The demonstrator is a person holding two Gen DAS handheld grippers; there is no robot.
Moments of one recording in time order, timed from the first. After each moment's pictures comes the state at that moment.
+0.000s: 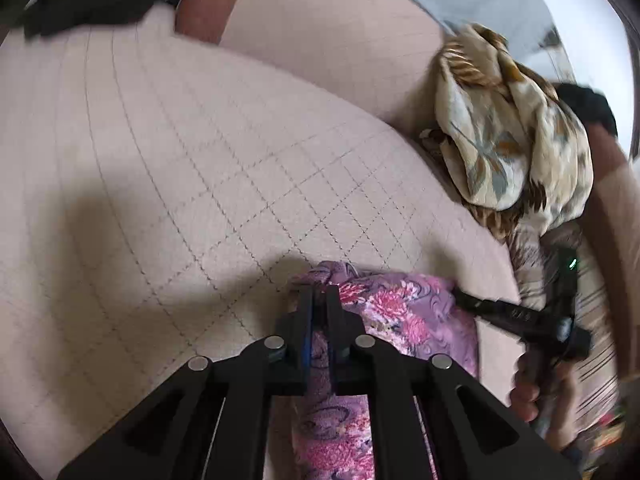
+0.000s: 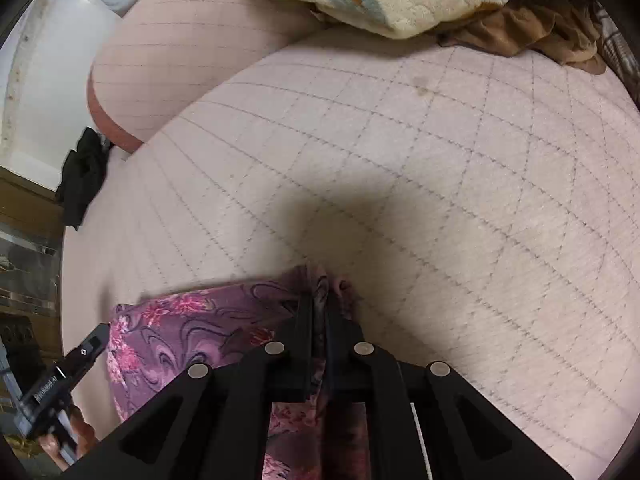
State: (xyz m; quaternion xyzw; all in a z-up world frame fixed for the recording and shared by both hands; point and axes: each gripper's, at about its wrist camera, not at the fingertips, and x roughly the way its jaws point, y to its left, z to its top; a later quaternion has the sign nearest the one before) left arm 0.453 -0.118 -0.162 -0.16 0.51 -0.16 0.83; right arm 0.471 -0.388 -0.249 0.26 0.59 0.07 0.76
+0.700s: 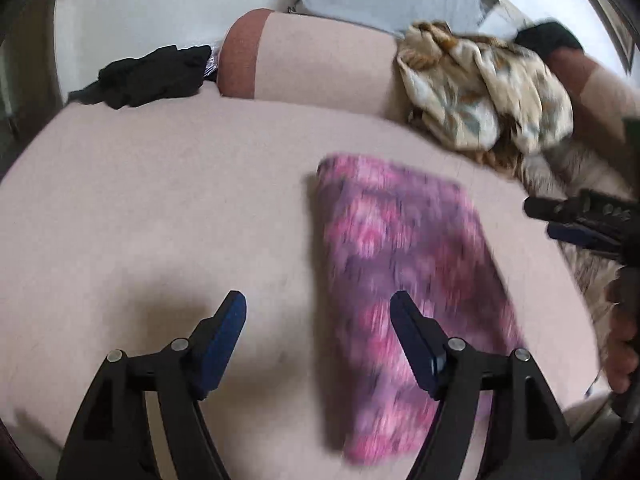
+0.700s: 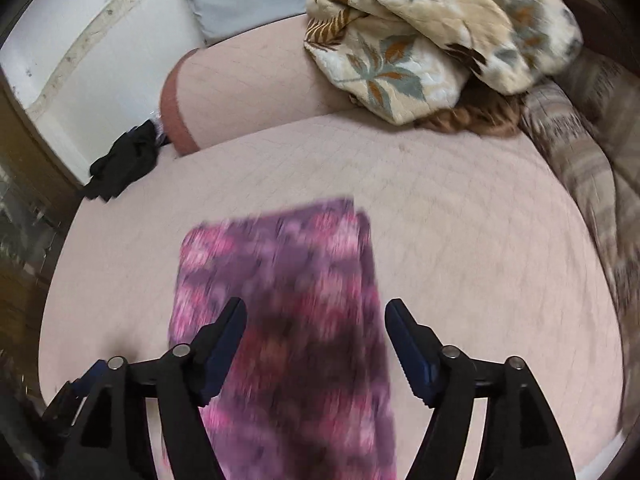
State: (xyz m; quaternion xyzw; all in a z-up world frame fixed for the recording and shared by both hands) left arm 0.251 -0.105 -0.122 -0.03 0.44 -0.09 0.89; right arm 0.303 -0.356 -0.118 0.18 0.50 0.03 0.84
